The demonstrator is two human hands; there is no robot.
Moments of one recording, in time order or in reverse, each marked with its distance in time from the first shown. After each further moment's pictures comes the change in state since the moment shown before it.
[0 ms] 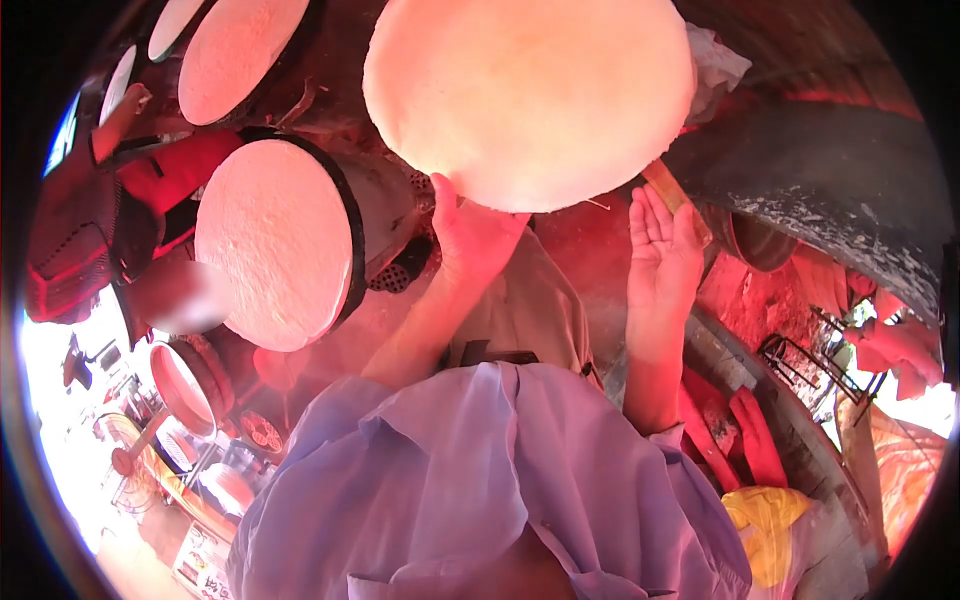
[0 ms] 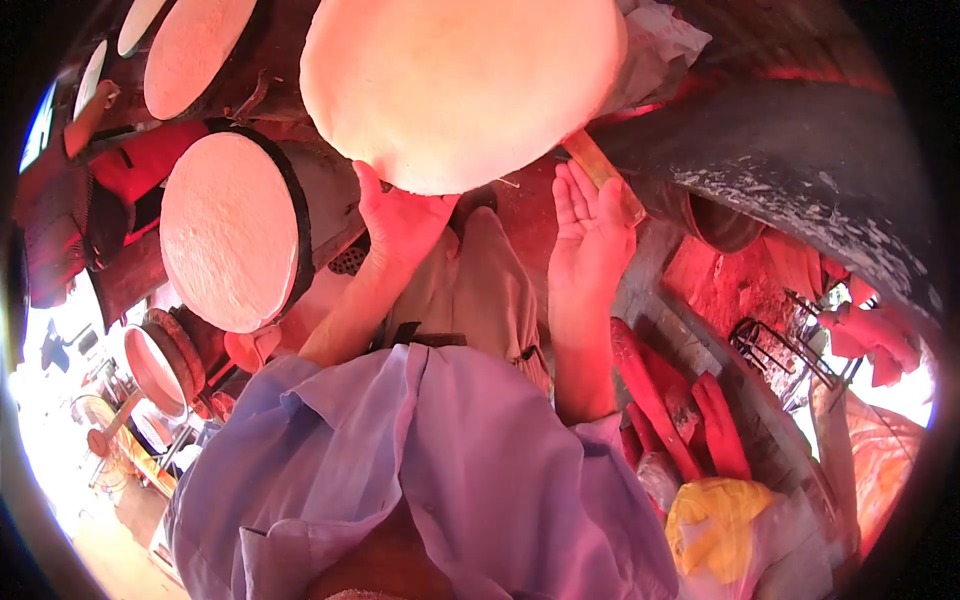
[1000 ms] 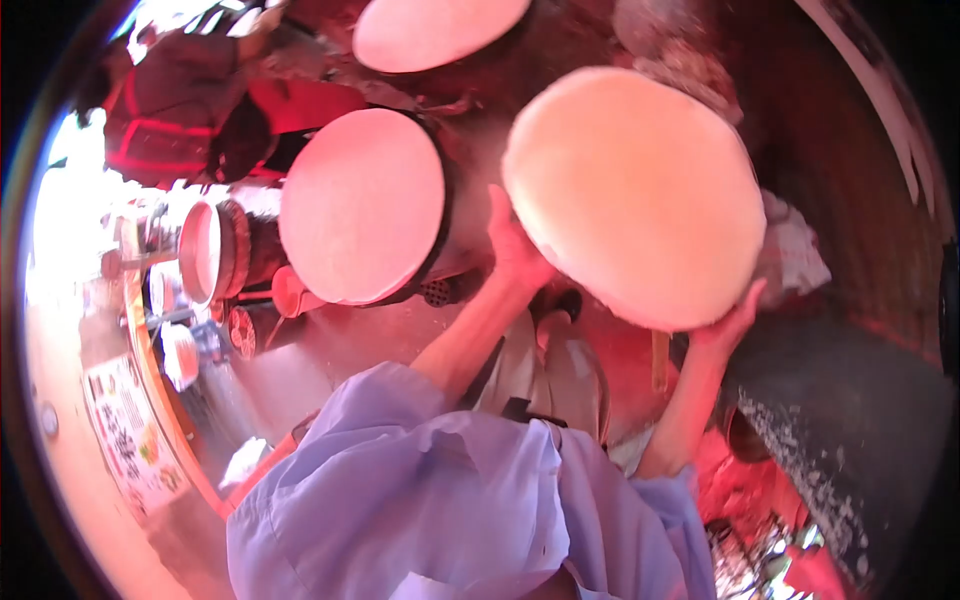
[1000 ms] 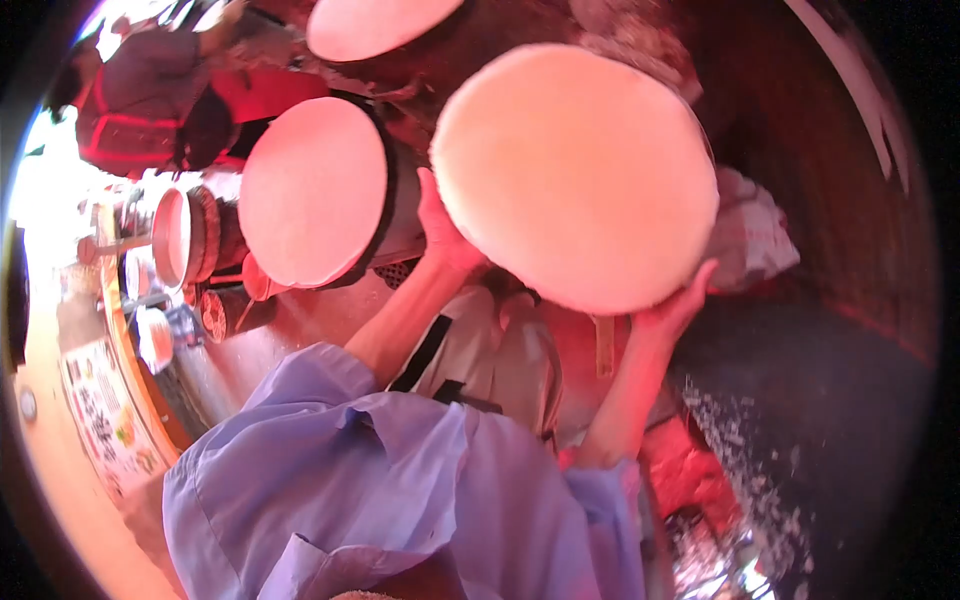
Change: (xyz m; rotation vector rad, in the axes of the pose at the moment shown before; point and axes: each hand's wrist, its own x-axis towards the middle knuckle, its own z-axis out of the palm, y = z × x) left_hand 0.057 0.048 0.028 -0.044 -0.055 0.420; right_hand 0.153 0.000 0.052 -0.005 -0.375 0.295
